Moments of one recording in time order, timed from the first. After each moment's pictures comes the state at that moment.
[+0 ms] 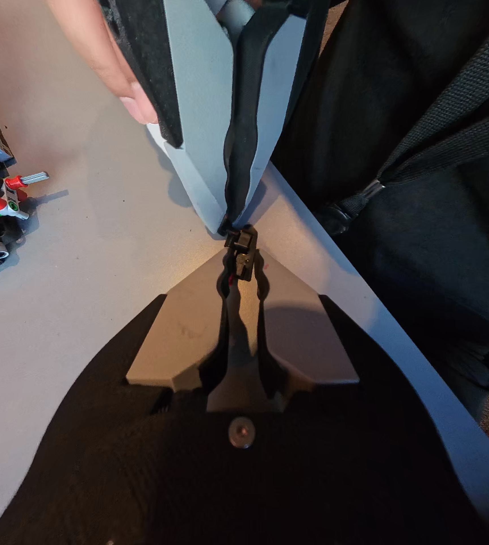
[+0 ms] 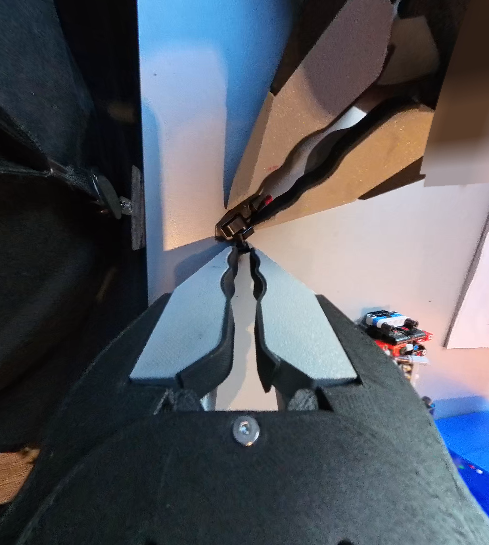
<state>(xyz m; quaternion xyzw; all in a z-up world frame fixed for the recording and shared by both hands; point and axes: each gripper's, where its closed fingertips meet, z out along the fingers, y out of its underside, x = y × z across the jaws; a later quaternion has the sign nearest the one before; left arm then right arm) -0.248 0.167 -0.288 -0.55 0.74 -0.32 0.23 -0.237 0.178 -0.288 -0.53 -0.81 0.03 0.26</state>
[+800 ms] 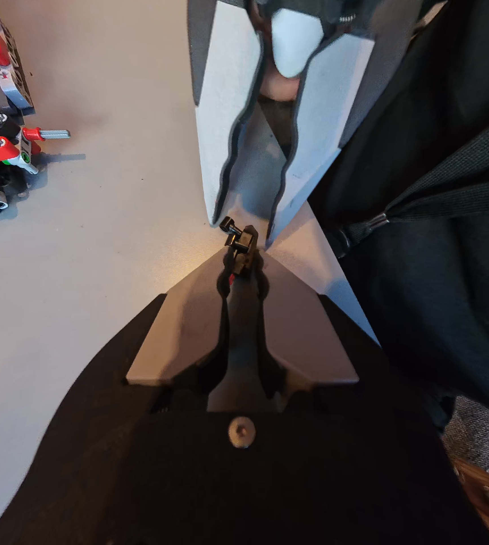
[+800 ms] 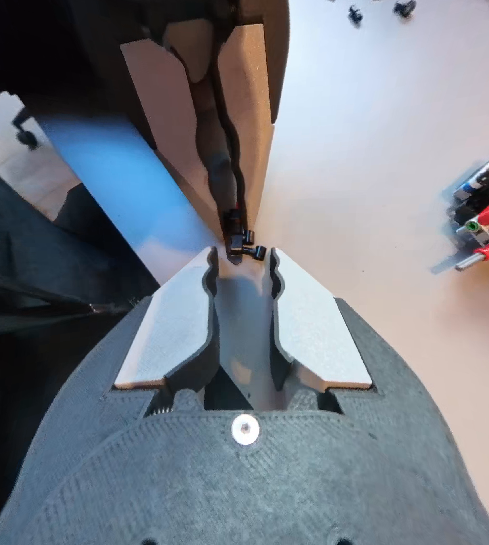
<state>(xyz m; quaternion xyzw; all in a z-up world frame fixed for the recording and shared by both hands) -0.245 0.173 -0.287 -0.63 0.66 -0.34 0.22 -0.241 0.176 -0.285 -0.78 -0.48 0.26 0.32</state>
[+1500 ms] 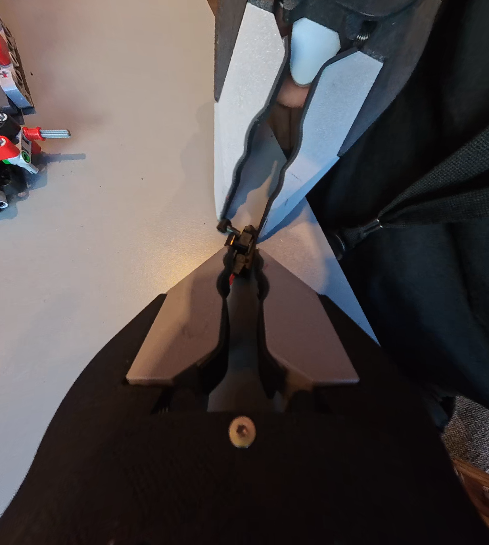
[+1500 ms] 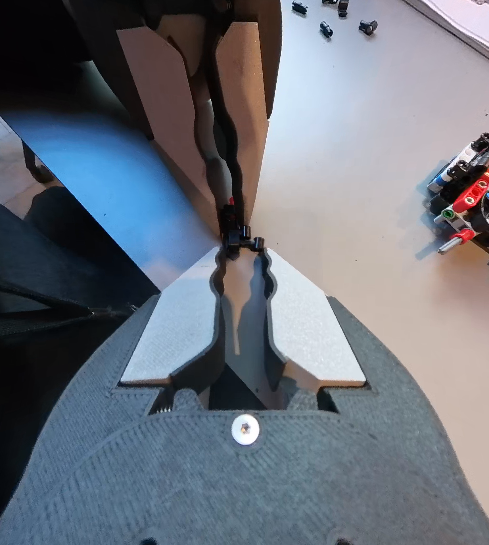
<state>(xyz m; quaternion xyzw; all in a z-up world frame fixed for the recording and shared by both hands) -0.244 0.174 -0.287 -0.63 0.66 -0.34 0.22 -0.236 0.178 -0.287 -0.78 -0.46 0.22 0.36</state>
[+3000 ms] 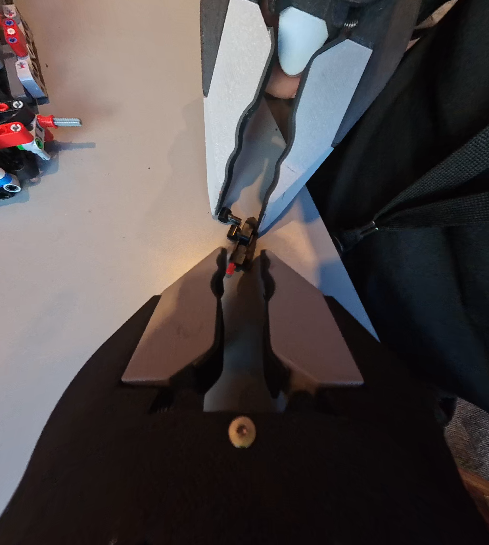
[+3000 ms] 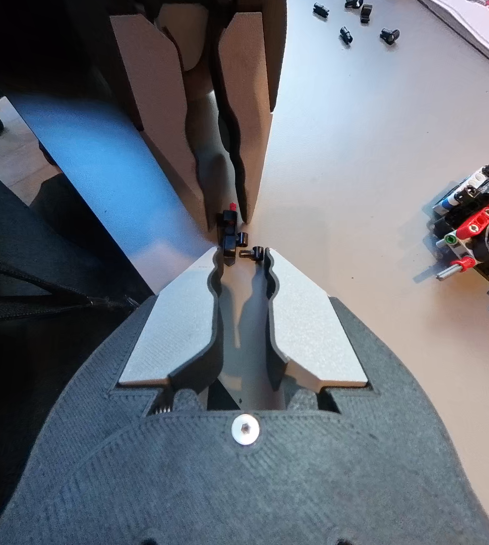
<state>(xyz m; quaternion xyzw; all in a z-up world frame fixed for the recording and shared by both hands) -0.252 0.176 -0.286 -0.64 0.66 -0.33 0.23 -0.241 0.182 -0.286 -0.76 -0.50 0.23 0.35</state>
